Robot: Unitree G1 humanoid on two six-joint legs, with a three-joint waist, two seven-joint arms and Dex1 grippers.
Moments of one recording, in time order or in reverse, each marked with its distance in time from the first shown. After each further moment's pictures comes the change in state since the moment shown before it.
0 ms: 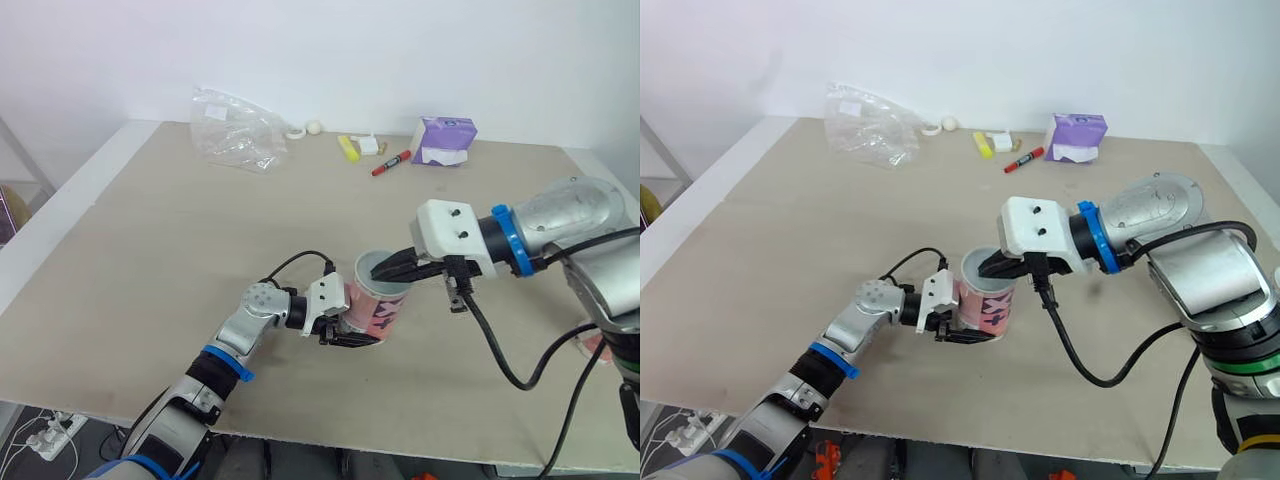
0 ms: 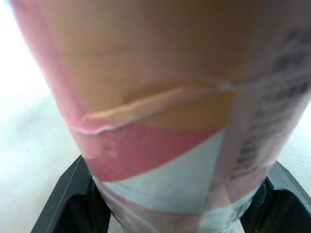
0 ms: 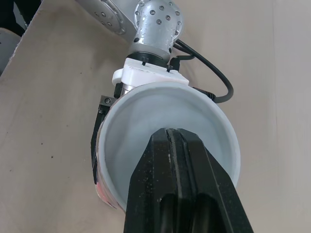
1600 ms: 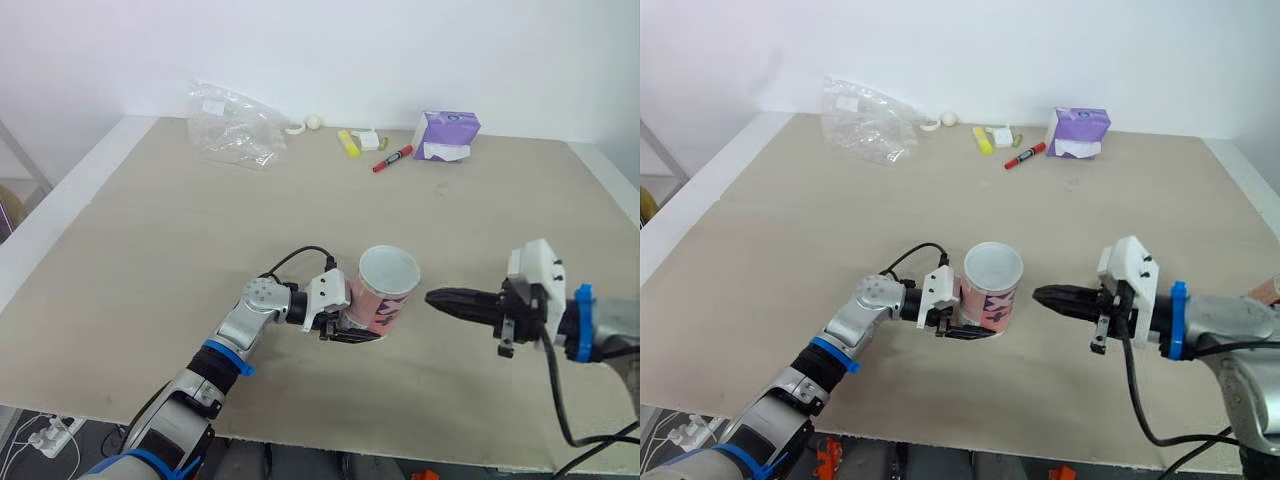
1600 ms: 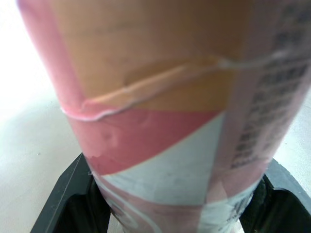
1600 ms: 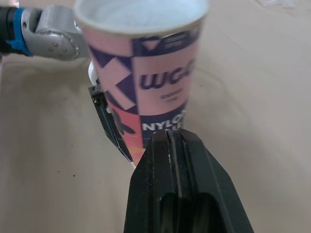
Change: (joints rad) left arm -0.030 0.001 0.003 0.023 -0.006 -0.016 -0.015; right arm 0.770 0.147 -0.595 -0.160 0.240 0.035 -0.258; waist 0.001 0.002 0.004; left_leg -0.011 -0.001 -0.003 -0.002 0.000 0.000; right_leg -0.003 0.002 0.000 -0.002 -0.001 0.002
